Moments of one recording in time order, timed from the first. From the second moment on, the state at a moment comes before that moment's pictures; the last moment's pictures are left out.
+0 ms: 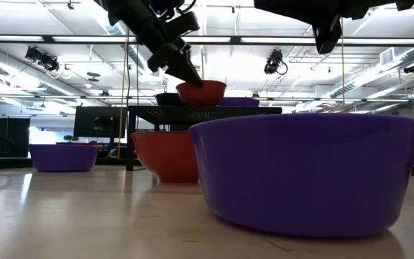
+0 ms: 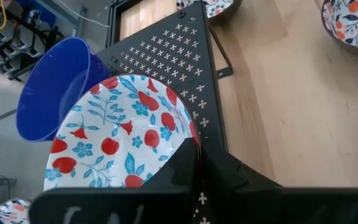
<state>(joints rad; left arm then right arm) 0.19 1.51 1.11 -0.26 -0.17 0.55 0.64 1.65 0.71 0.82 0.80 0.20</state>
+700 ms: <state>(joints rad) 0.19 1.51 1.10 -0.23 -0.18 0.54 0.63 1.65 0.71 0.82 0.80 0.20</state>
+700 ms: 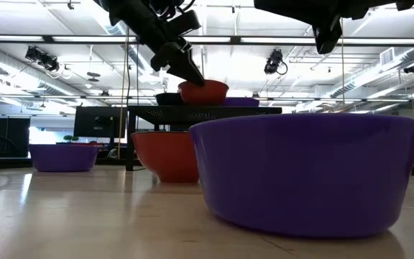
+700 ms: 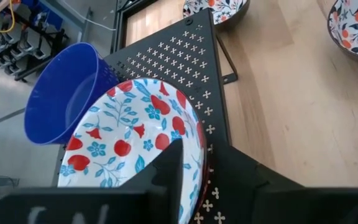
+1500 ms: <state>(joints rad) -0.08 1.49 1.44 -0.51 -0.18 0.27 0.63 1.65 0.71 0.82 0.80 0.20</state>
